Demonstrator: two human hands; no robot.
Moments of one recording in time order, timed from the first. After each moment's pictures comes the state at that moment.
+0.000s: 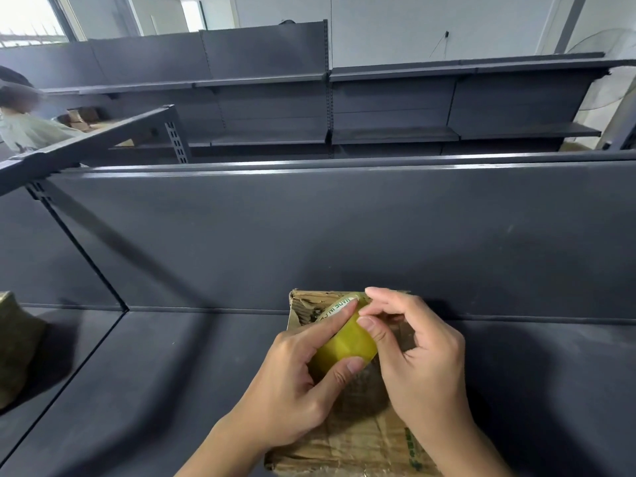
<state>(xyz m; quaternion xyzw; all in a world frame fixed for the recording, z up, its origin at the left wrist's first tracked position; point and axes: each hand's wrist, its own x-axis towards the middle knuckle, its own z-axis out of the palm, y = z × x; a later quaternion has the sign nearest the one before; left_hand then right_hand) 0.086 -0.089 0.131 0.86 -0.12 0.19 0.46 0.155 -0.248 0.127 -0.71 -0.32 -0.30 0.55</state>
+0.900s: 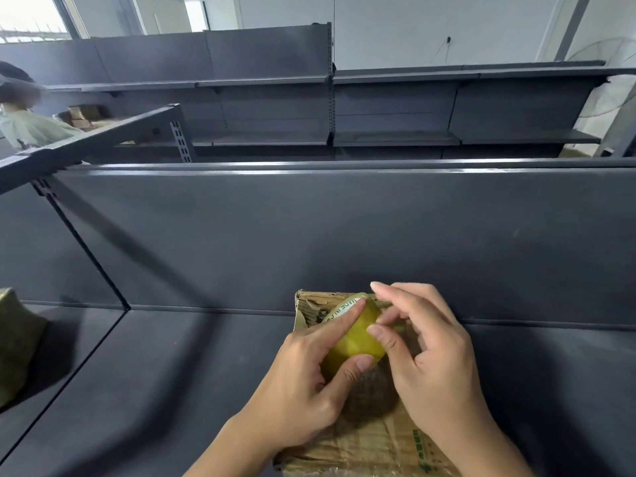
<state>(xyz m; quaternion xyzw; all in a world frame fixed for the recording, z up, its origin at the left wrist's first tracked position) 0.088 -0.091 0.132 0.86 -0.12 0.20 0.45 0.154 -0.256 0.135 -0.75 -0.35 -0.25 0.50</state>
